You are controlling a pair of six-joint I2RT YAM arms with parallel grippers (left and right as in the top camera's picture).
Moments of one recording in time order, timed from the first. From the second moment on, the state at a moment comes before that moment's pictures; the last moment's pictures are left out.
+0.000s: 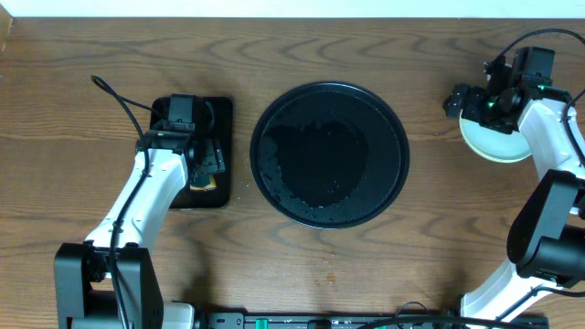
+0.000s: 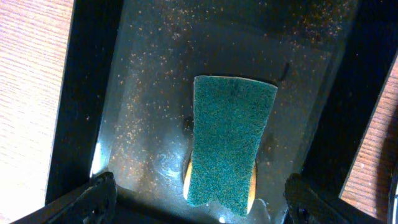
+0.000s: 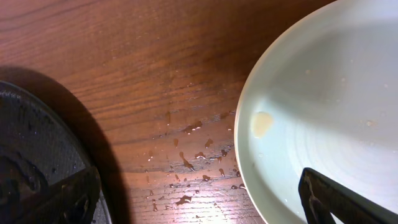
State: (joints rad) left arm -0.08 1.57 1.02 -0.72 -0.22 -0.29; right arm -0.23 1.92 1.43 -0.64 -0.26 0.09
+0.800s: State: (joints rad) left arm -0.08 1.57 1.02 -0.72 -0.22 -0.29; right arm -0.21 1.72 1.42 -0.65 -0.25 0.09
